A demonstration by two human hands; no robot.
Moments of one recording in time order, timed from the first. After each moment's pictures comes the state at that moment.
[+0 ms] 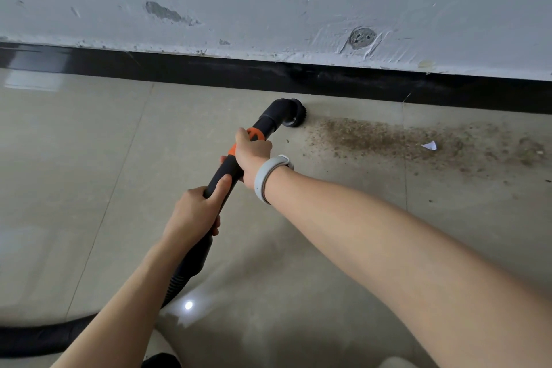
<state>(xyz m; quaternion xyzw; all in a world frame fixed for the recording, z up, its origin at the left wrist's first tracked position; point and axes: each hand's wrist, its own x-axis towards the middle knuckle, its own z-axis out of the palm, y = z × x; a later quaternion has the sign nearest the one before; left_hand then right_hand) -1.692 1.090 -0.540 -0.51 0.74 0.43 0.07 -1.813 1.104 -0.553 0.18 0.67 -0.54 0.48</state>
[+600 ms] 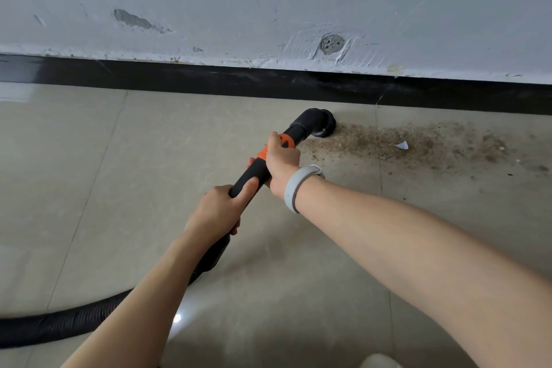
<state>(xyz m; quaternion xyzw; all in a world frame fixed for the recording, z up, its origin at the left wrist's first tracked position) -1.737 1.124 -0.551 -0.42 0.79 0.43 0.14 -1.855 1.172 -0.550 0.26 0.62 -0.61 0.42</state>
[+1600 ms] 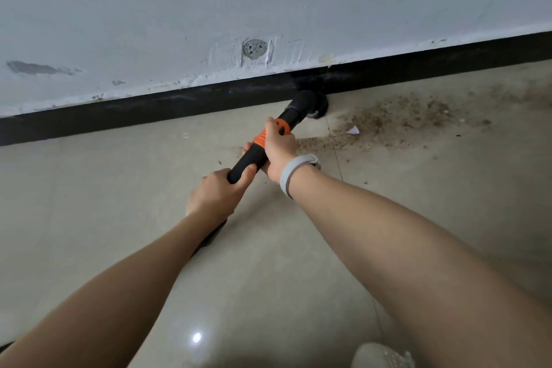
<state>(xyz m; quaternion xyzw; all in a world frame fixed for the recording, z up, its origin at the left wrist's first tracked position) -1.826 1.145 -0.565 -0.33 0.88 0.32 0.15 -1.924 1.225 -0.554 0.30 0.54 -0.70 0.35</state>
